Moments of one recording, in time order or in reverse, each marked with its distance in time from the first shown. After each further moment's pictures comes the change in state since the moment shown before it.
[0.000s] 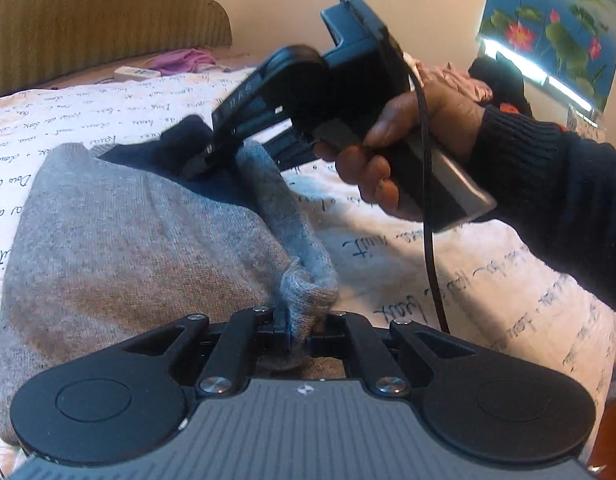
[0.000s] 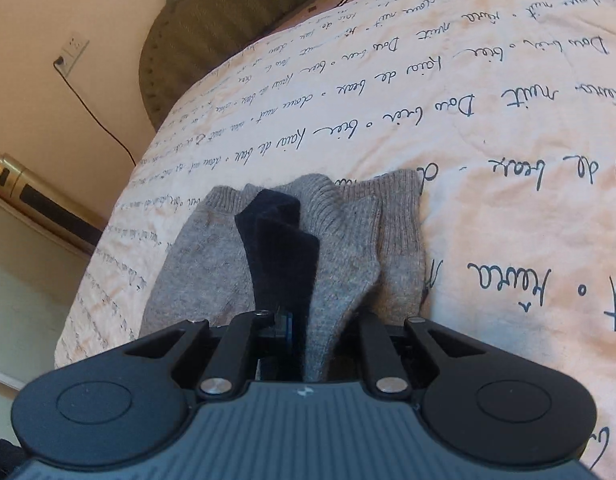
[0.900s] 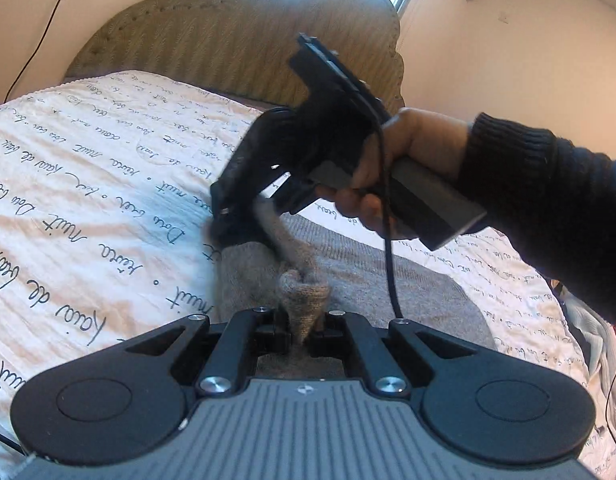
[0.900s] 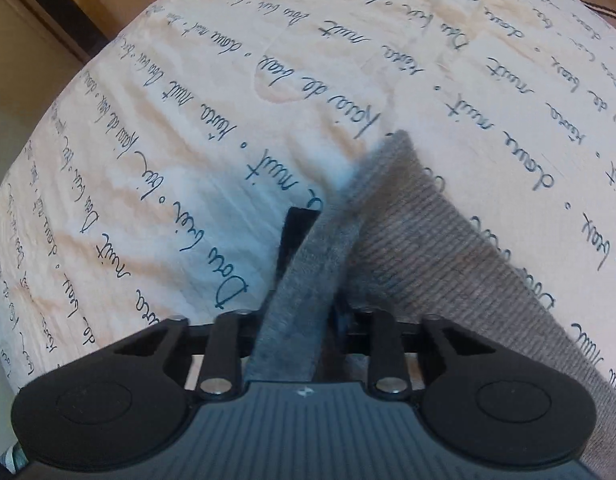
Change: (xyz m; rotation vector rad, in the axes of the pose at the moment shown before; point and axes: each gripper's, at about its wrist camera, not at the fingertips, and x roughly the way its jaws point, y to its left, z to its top) left arm -0.169 0.197 -0.032 -0.468 -0.268 0.284; right arm 0.257 0.287 0.028 -0.497 0.477 -0.248
